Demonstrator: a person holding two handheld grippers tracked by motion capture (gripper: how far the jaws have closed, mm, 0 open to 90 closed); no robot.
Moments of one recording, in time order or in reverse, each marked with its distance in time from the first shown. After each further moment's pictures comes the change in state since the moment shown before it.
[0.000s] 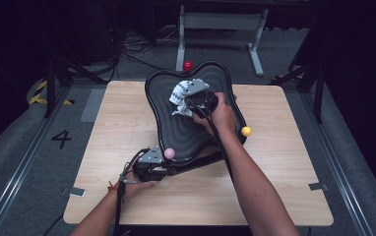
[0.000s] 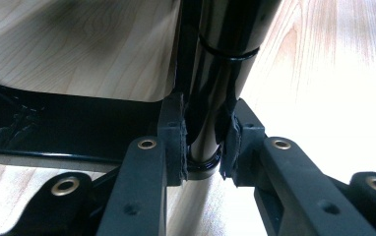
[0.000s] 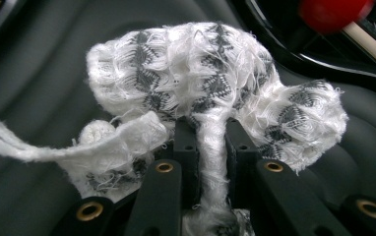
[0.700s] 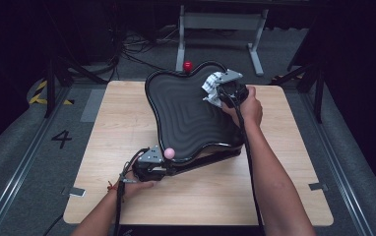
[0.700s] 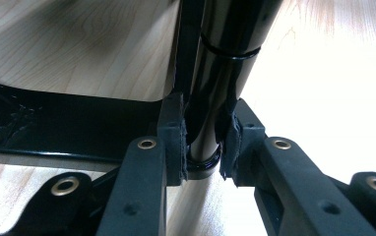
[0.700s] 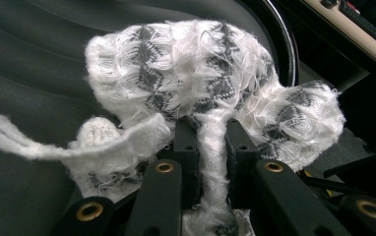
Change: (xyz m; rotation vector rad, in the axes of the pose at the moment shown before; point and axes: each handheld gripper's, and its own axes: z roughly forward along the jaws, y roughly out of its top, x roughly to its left) left arm 0.001 -0.001 -0.001 -0.006 -0.011 -0.014; right arm -0.073 -0.044 -0.005 0.078 -0.135 0.108
